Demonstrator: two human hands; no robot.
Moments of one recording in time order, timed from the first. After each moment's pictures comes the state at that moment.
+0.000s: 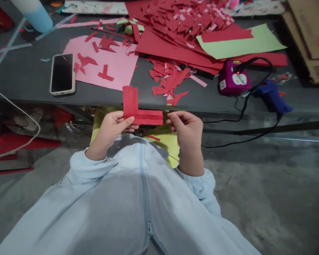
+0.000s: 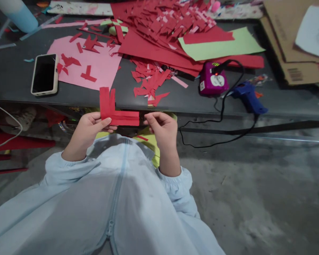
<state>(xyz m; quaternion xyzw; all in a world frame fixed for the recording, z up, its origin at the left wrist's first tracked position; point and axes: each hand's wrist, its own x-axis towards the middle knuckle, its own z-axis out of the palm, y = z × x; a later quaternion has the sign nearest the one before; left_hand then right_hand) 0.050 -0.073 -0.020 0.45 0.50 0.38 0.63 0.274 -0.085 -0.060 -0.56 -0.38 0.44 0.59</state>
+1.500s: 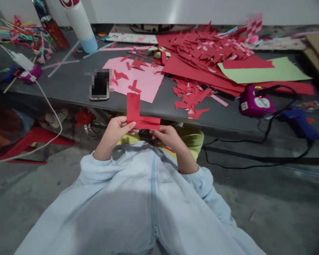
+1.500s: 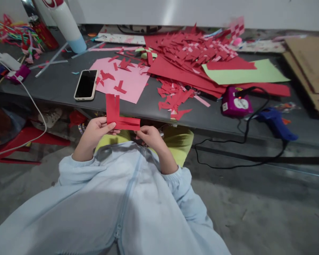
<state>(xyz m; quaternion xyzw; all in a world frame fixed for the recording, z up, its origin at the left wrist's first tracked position) -0.011 -0.085 -0.019 0.45 0.53 0.43 0.58 0.207 -0.062 -0.091 -0.50 -0.59 0.57 0.28</state>
